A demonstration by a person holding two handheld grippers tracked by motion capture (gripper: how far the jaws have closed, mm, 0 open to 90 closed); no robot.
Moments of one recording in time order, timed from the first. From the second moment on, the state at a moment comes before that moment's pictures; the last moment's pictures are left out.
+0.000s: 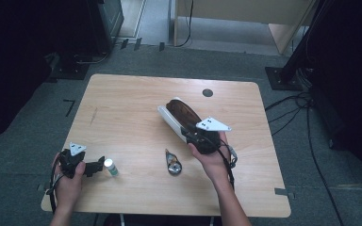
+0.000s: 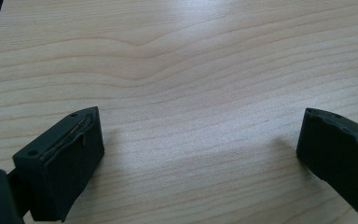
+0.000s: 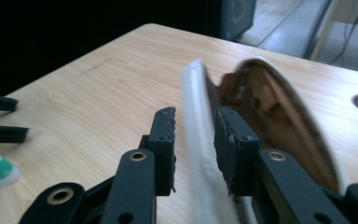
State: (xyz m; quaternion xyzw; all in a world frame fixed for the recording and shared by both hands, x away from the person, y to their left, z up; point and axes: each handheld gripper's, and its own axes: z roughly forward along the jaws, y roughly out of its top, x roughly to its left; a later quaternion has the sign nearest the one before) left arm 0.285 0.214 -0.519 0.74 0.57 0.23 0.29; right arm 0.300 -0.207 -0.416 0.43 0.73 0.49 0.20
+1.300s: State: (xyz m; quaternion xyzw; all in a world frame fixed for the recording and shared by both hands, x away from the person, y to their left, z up) left arm 0.285 0.214 -0.519 0.74 0.57 0.23 0.29; right arm 0.266 -0.084 -0.458 0.32 0.78 0.52 0.09
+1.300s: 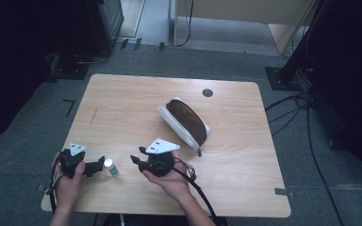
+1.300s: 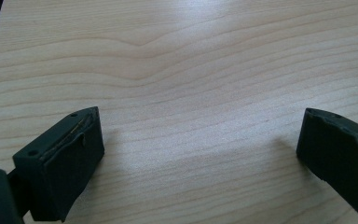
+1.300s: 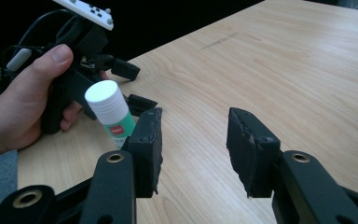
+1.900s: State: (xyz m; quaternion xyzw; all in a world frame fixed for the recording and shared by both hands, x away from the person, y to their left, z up) left arm 0.285 0.214 -0.518 0.74 0.57 0.23 0.29; right arm 0.260 -0.050 -0.470 0.29 0.80 0.52 0.07
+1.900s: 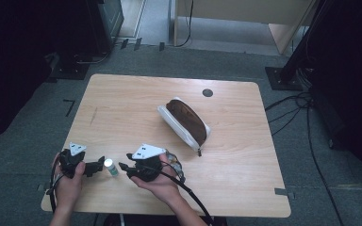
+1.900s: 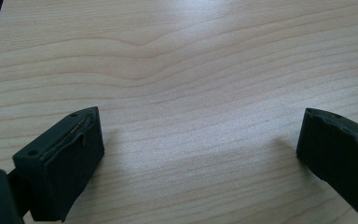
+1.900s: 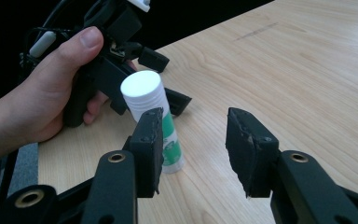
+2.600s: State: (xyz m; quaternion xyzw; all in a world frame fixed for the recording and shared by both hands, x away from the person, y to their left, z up) left arm 0.285 0.214 -0.518 0.74 0.57 0.23 0.29; right arm 0.258 -0.012 -0.473 0.26 0.81 0.52 0.05
